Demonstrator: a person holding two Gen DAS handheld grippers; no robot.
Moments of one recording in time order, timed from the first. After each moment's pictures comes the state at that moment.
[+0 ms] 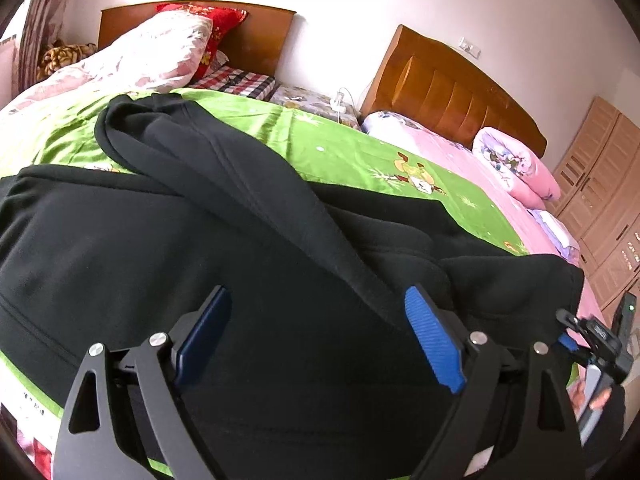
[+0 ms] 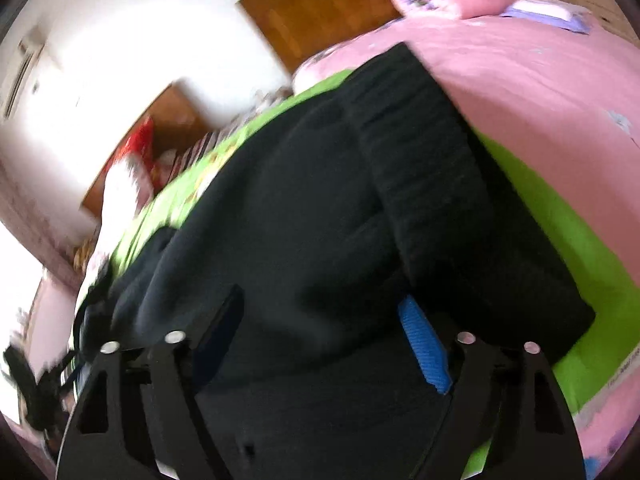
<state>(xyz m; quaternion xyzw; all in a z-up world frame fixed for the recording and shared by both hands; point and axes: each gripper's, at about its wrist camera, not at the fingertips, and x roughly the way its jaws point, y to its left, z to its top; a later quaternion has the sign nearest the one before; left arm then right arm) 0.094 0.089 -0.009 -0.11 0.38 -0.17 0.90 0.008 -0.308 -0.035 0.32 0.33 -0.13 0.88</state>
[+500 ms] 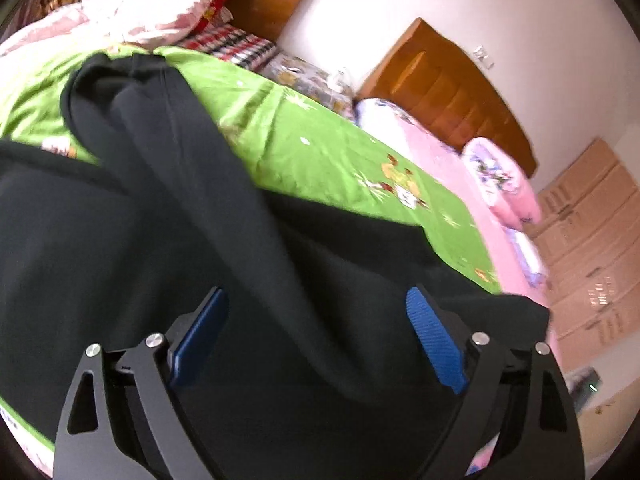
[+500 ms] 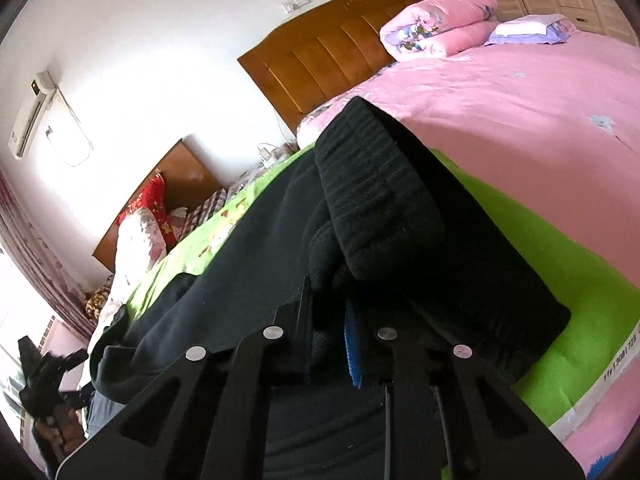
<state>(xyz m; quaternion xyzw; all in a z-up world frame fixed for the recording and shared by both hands) 0.149 0.072 0.004 -0.18 0.44 -0.17 0.86 -0.022 -0.307 -0.026 0.33 0.24 -0.13 0.90</state>
